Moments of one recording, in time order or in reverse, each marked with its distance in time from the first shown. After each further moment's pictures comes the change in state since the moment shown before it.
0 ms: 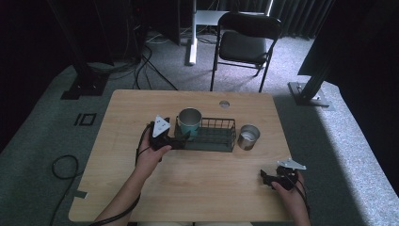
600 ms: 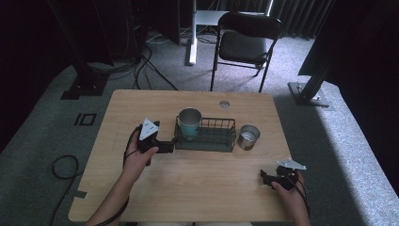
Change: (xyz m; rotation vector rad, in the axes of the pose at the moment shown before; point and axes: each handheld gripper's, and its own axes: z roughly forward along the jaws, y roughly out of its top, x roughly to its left) left arm 0.022 -0.011 -0.030 0.036 -0.006 0.001; right arm 0.000 0.000 0.000 0.000 0.000 -0.001
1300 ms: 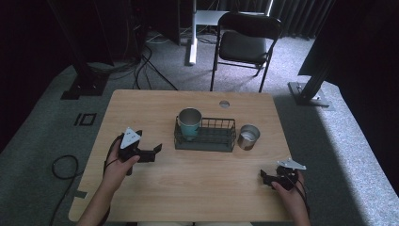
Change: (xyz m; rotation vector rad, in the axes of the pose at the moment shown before) left arm 0.033 -0.035 -0.043 0.080 0.030 -0.009; right arm 0.000 0.000 0.000 0.000 0.000 0.000
